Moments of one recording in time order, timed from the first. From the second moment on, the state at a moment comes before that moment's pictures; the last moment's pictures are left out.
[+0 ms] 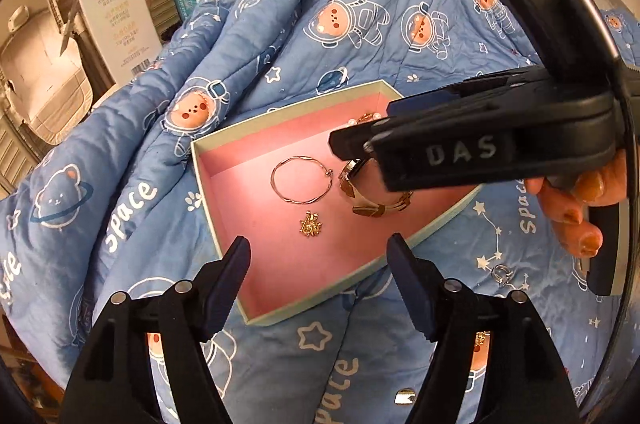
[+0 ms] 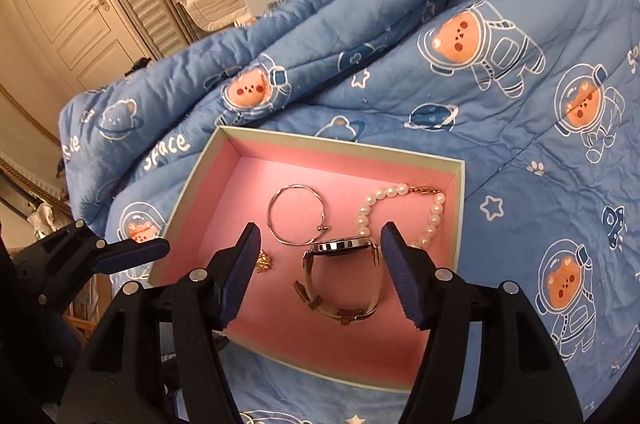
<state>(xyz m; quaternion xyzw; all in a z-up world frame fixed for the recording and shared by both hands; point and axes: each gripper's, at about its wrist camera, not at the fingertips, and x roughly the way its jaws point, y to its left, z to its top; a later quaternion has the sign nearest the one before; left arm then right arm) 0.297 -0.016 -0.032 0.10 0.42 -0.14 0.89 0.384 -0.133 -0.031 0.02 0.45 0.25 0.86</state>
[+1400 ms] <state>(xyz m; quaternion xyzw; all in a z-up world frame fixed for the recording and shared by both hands) 0.174 -0.018 -0.101 0.03 0.39 -0.12 0.91 0.222 -0.206 -0.117 -0.02 0.43 0.19 0.88</state>
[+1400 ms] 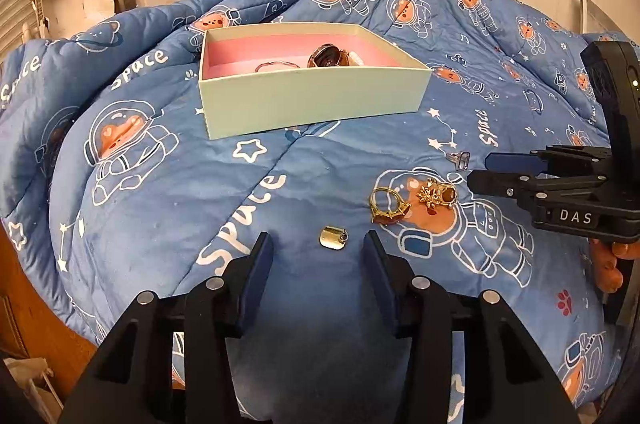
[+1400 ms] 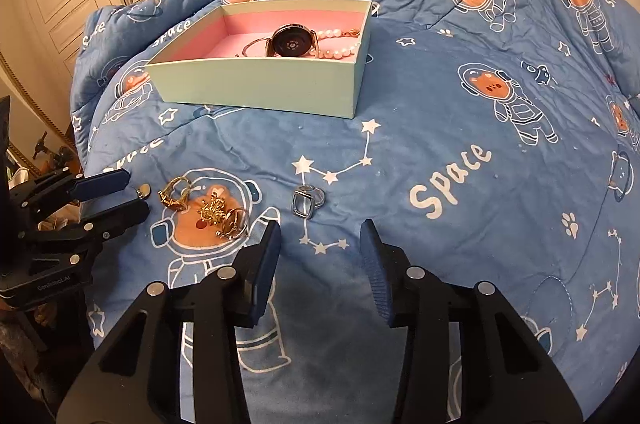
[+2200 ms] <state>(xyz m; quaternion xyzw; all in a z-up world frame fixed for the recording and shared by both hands) 0.185 -0.022 -0.101 -0.02 0.40 -0.14 0.91 0.241 -0.196 -0.121 0.00 0.44 0.19 0.88</state>
